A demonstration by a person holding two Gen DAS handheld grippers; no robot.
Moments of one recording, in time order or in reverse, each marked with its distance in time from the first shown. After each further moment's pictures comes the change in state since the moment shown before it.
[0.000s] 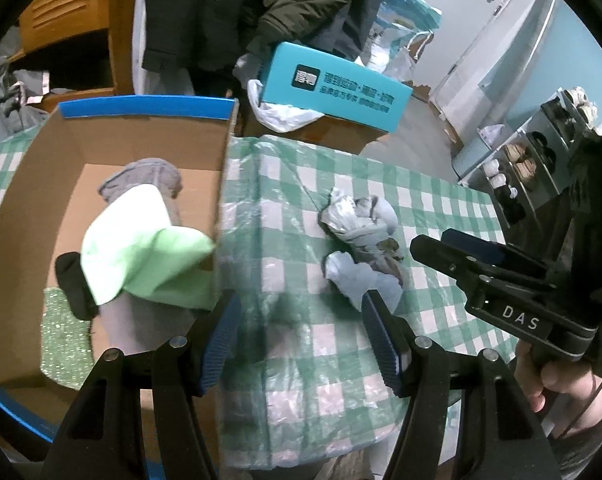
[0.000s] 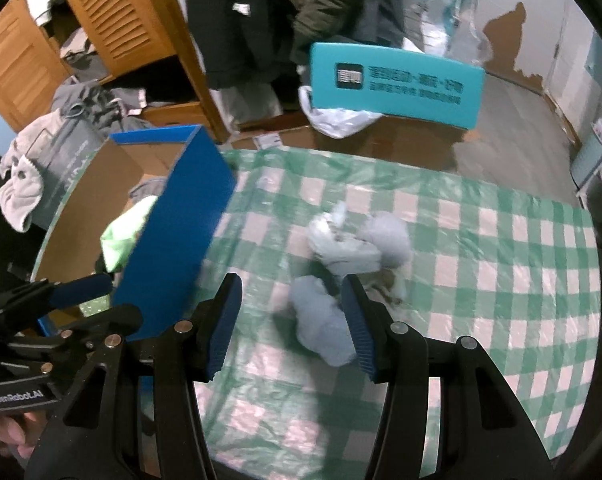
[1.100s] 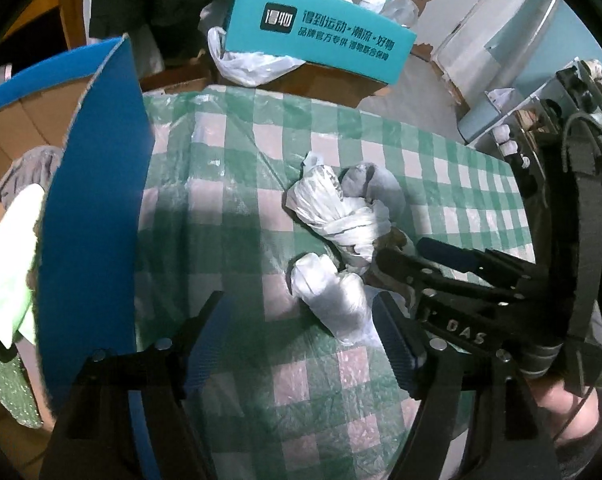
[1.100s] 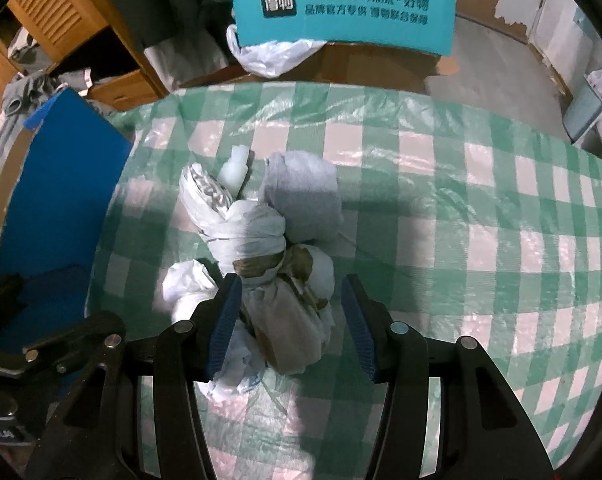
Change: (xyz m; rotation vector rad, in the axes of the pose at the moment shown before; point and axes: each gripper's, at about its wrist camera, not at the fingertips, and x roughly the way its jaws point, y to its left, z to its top) left arm 0.101 -0.033 0.019 0.022 0.152 0.003; right arm 0.087 -0.078 -0.013 0.082 0.160 -0.041
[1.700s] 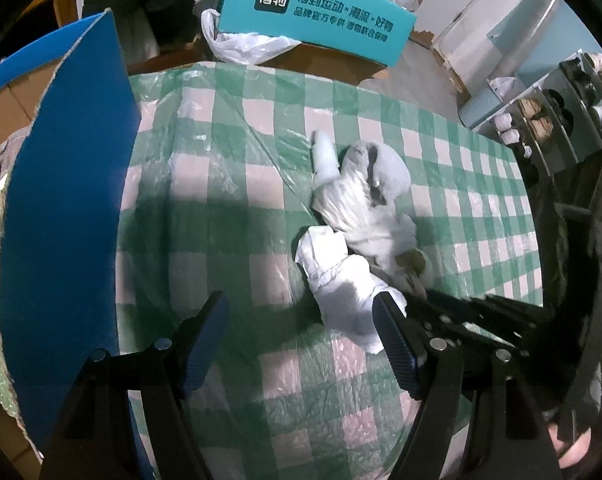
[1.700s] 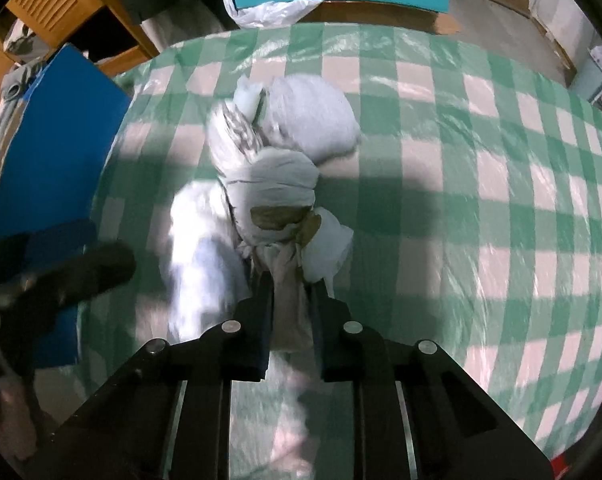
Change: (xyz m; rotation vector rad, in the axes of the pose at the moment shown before) left arm 0.014 -0.008 -0.008 0.009 0.051 0.007; right arm 0.001 -0.005 -0.044 0.035 0.089 0.018
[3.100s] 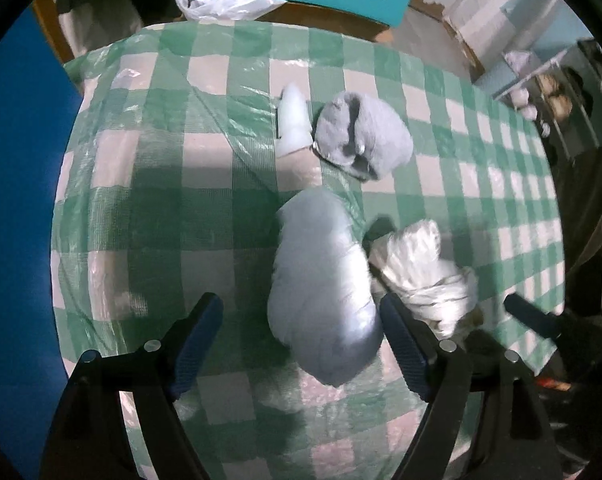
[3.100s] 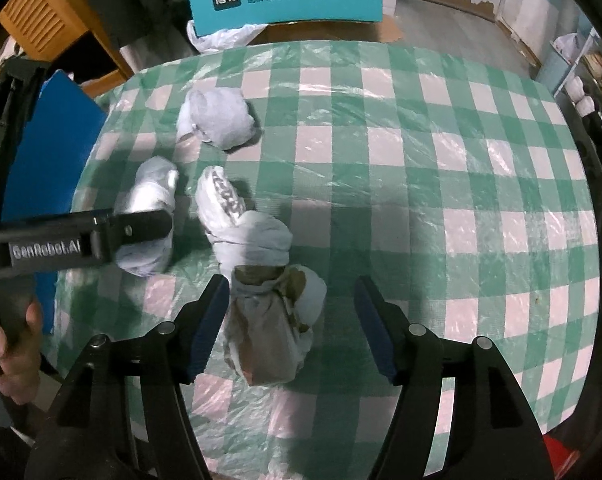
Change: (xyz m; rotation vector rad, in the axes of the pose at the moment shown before) left arm 0.053 -0.034 0.004 0.025 0.091 0.059; right arm -0.034 -0.046 -0.031 0.041 -0.089 -0.068
